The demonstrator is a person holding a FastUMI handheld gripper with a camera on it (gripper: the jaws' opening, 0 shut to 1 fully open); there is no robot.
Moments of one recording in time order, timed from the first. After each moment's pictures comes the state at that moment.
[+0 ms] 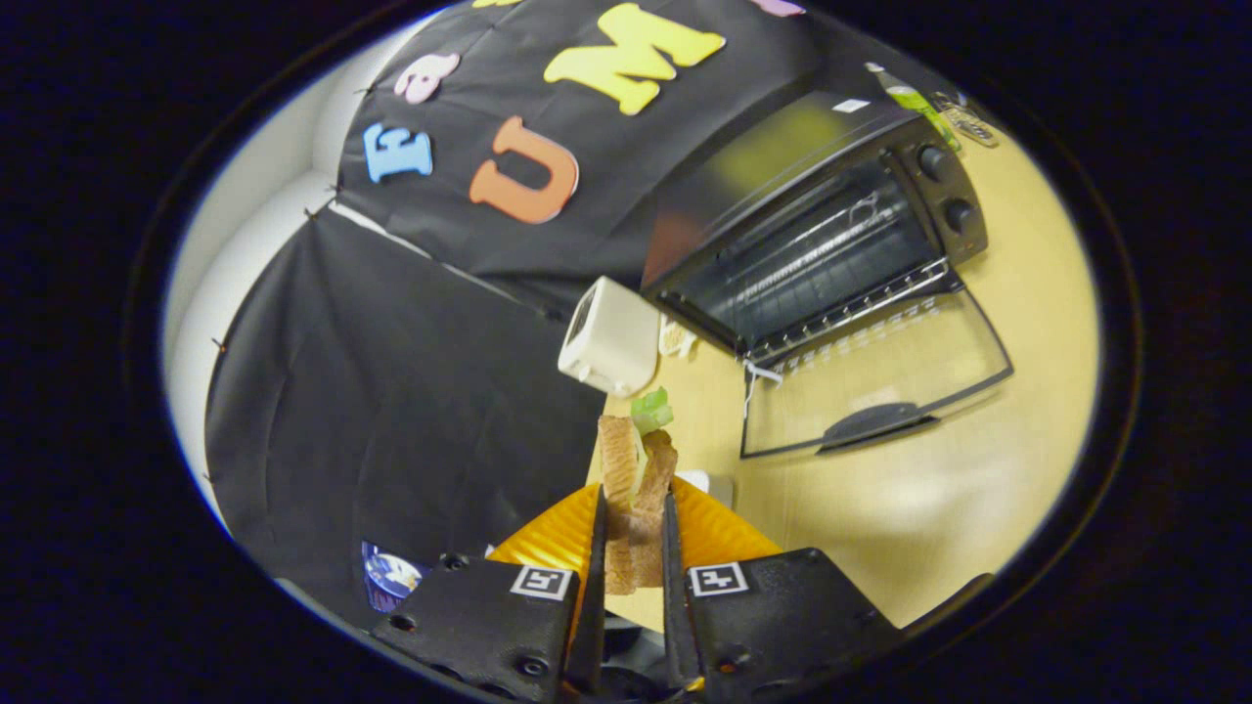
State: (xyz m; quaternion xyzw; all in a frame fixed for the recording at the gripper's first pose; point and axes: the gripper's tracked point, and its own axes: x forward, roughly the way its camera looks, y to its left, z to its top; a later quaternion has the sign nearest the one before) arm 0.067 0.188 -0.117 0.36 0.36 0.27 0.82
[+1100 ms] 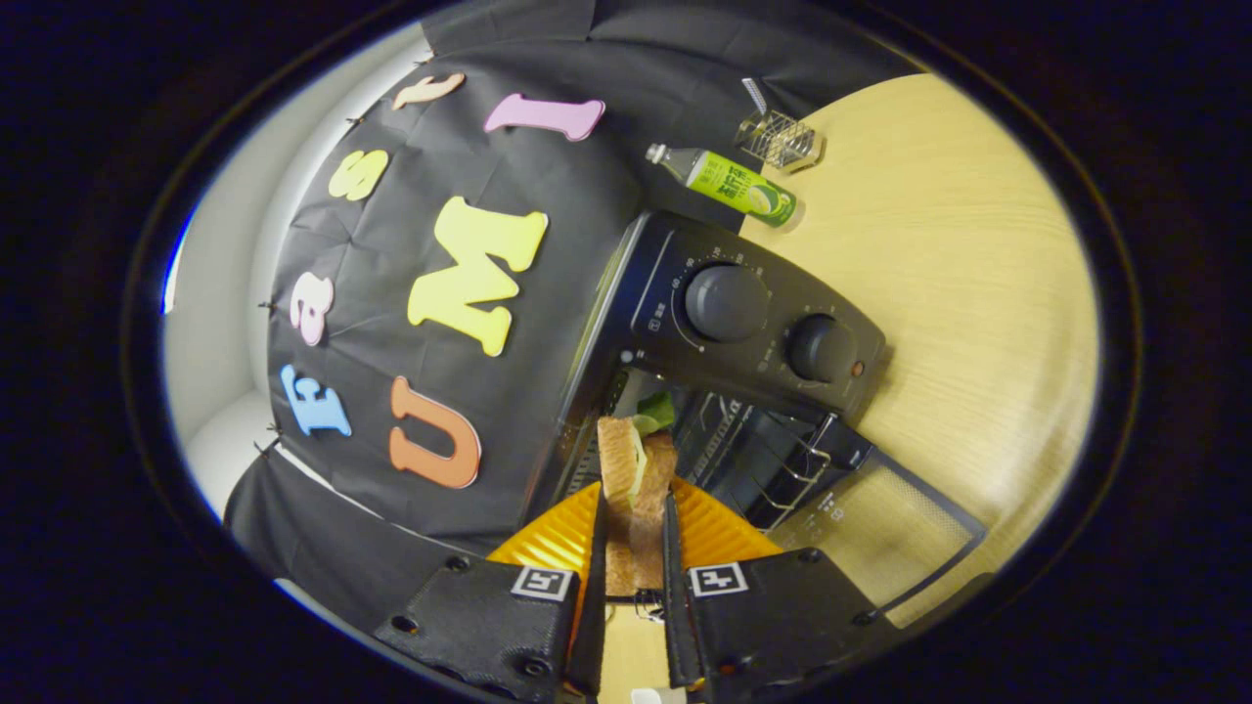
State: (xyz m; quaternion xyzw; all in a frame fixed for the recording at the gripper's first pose) arm 0.255 0.076 -0.157 0.55 0.12 0.03 0.83
